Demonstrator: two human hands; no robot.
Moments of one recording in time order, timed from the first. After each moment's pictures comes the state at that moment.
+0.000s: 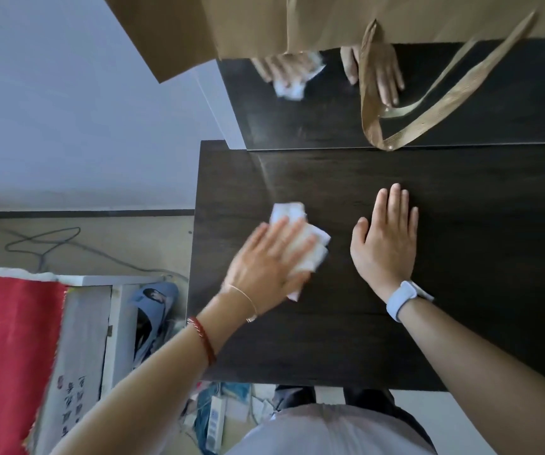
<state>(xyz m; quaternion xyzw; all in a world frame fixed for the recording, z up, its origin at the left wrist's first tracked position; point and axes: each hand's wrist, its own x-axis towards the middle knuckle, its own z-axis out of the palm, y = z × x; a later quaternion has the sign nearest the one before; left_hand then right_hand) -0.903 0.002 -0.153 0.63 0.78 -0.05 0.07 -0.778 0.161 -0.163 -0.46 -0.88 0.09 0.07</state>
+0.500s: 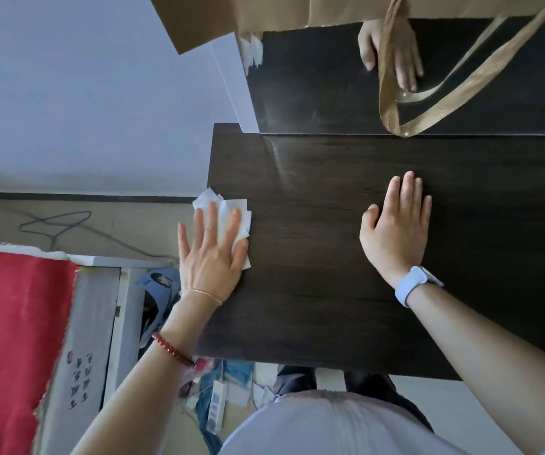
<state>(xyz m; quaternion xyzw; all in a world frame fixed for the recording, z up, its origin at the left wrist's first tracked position) -0.926 -0.057 -0.145 0.34 0.93 -0.02 0.12 -0.780 0.163 -0.164 -0.46 -0.88 0.09 0.07</state>
